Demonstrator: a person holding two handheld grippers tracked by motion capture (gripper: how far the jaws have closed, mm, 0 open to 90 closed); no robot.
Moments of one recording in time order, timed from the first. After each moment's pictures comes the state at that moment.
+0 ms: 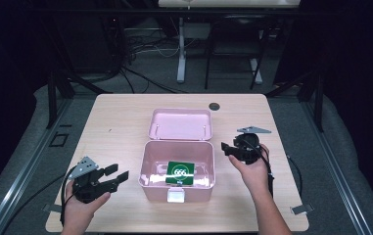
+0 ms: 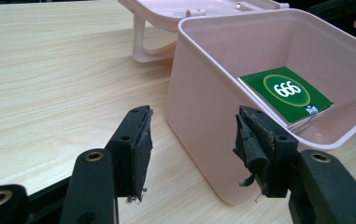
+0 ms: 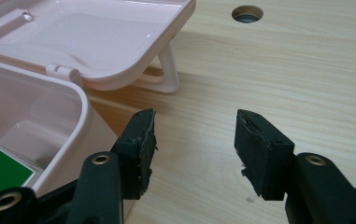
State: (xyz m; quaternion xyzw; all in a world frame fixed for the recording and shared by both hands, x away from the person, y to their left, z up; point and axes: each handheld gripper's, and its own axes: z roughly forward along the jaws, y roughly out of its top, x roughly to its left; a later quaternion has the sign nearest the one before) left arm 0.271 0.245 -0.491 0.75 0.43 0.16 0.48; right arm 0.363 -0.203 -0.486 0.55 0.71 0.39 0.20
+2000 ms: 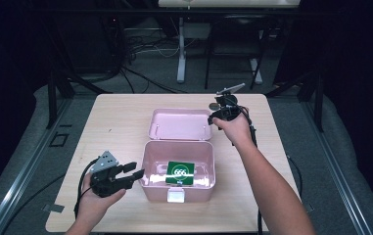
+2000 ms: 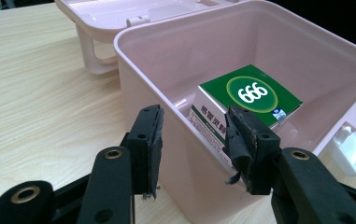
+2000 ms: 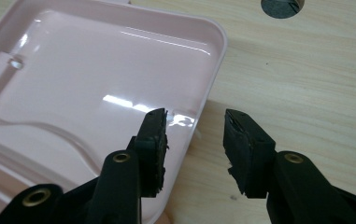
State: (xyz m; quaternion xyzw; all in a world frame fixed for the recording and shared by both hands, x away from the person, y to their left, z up) left arm 0.284 0.203 -0.483 0.78 0.38 0.14 0.47; right arm 0.478 -0.158 -0.438 0.60 0.75 0.28 0.08
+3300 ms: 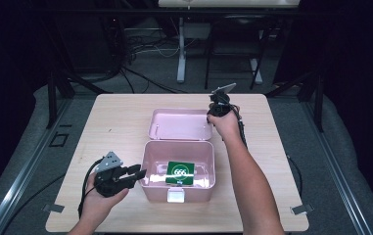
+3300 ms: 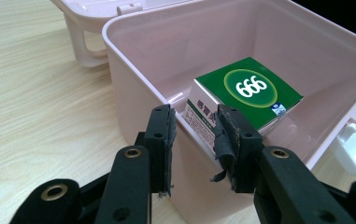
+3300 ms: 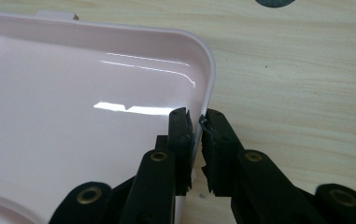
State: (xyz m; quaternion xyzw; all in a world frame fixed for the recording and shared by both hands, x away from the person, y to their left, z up) left arm 0.286 0.196 -0.487 0.79 0.38 0.13 0.46; right arm 0.520 -0.144 -0.470 0.65 0.71 0.25 0.07
